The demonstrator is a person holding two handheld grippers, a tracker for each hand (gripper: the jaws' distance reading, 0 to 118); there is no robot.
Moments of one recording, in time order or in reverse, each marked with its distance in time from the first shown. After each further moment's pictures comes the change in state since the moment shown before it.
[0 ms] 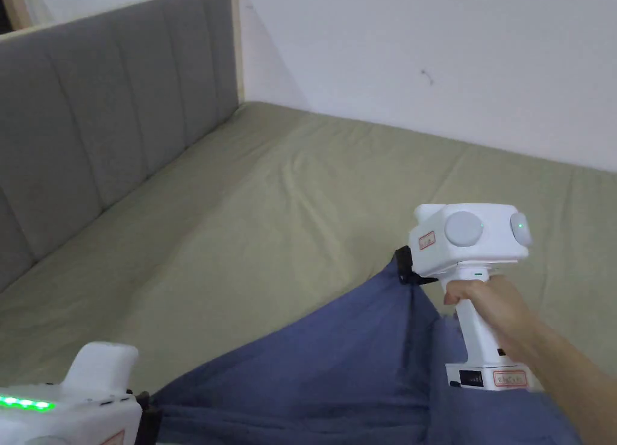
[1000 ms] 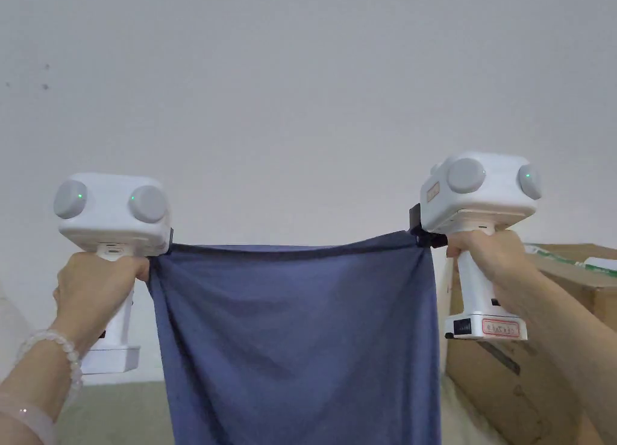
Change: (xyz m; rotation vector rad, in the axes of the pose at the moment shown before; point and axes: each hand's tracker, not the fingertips) left arm 0.295 0.394 0.225 0.600 -0.063 -0.132; right arm 0.178 0.036 0.529 0.622 -0.493 -0.323
